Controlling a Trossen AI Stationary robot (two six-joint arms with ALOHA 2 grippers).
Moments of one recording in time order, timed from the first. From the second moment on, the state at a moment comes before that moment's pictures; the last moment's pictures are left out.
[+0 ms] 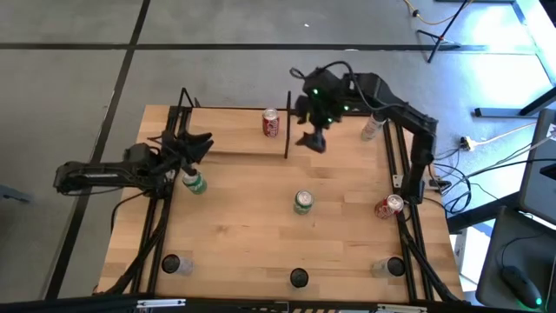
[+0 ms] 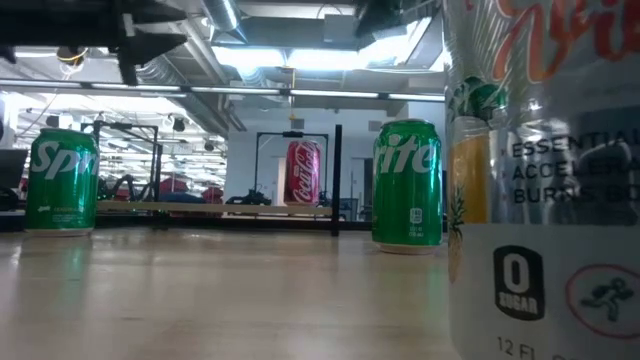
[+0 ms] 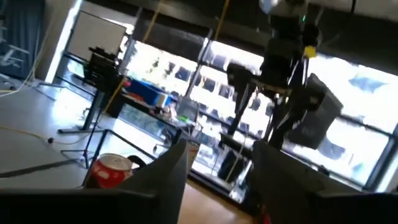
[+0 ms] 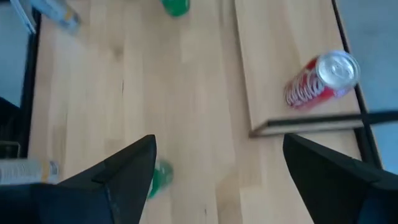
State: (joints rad) left arm 0.10 0.33 0.23 0.37 -0.35 -0.33; right arm -0.28 1.85 2.32 -1.43 -0.21 -0.13
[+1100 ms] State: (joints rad) left arm 0.04 1.00 0.58 0.38 -0.28 -0.49; right arm 0.15 1.13 1.49 -1.56 0.06 0.38
